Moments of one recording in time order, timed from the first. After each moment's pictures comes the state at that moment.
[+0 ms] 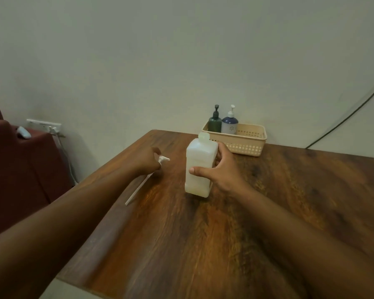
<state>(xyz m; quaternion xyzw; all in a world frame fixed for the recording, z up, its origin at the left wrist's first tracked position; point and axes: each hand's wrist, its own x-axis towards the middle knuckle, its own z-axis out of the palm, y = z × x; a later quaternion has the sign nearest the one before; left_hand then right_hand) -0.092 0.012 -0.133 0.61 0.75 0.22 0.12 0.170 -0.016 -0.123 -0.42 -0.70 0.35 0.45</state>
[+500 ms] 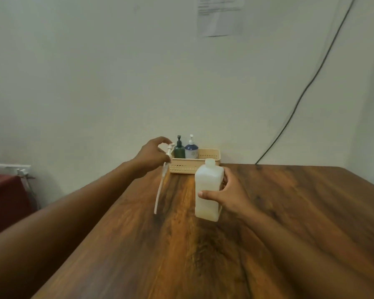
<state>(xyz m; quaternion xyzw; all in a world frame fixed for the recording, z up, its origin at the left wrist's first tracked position) 0.052 -0.045 -0.008 0.67 0.59 0.40 0.22 0.304 -0.087 -0.092 -0.48 -0.67 0.32 0.48</state>
